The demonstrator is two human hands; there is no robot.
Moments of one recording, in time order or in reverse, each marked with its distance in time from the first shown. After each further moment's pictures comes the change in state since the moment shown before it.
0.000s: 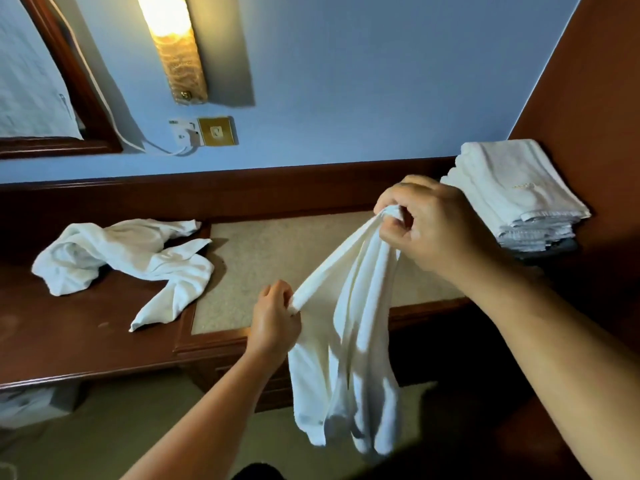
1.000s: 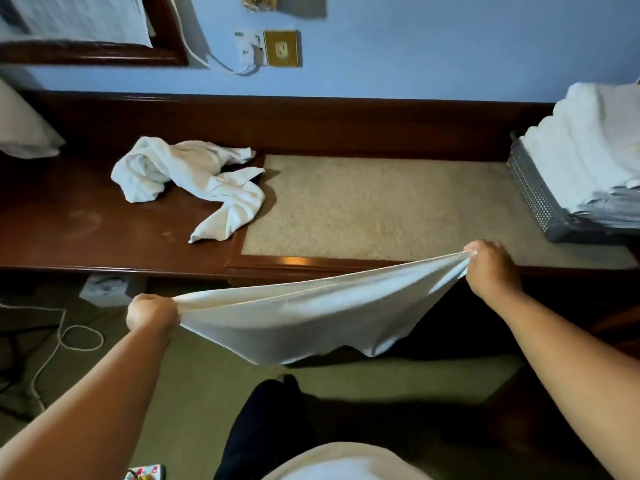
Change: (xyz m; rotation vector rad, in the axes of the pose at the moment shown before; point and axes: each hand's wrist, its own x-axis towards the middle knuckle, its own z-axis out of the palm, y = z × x) left_hand -0.085 -0.221 -0.147 0.050 0.311 -1.072; right_hand -0.150 0.135 0.141 -0.204 -0.394 0.722
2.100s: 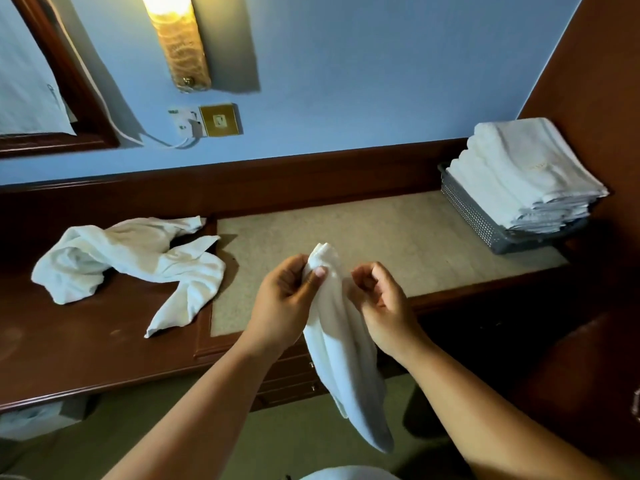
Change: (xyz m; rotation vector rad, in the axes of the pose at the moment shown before) left_hand -0.174 0.189 0.043 -0.544 -0.905 1.049; right_hand -0.070 -0.189 -0.012 1.076 -0.049 -0.187
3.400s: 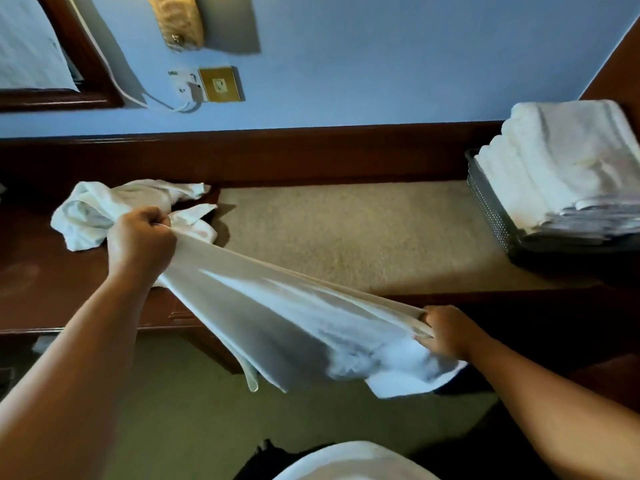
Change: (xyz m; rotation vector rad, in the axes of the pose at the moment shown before) left_hand 0.054 -0.011 -0.068 0.884 0.726 -0.267; right_hand 0.050 0.183 -0.239 -1.234 -0.596 -0.007
